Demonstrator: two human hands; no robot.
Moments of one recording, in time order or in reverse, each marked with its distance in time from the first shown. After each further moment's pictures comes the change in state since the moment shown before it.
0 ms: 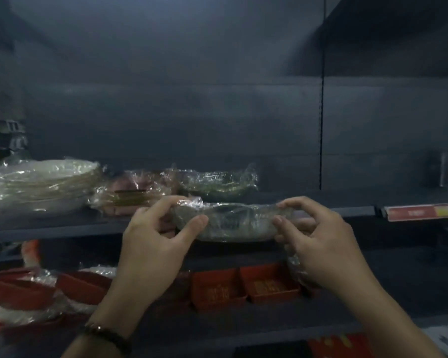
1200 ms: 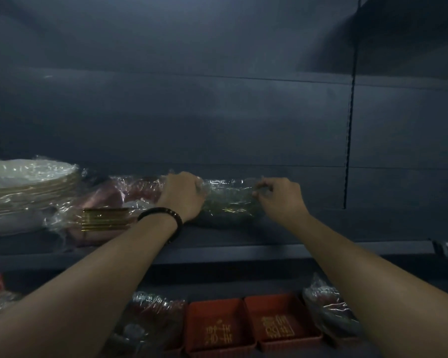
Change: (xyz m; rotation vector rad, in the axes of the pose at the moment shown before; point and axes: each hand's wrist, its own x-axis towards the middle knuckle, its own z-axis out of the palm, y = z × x) left_hand 0.242 -0.088 0.088 0.597 -0.121 0.034; right_hand 0.266 0.097 0.105 -0.436 0.037 -0.063
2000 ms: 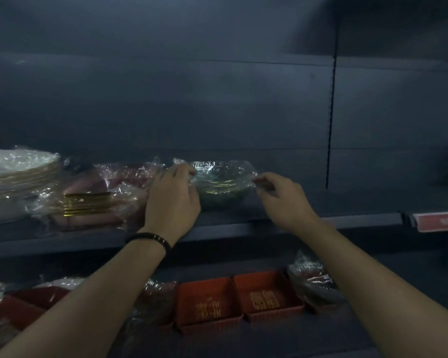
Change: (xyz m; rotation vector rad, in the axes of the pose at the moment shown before) left_hand -0.061 0.007 0.028 -0.040 0.282 0.238; right_hand -0.065 0.020 -0.038 0.125 -0.101 -0.011
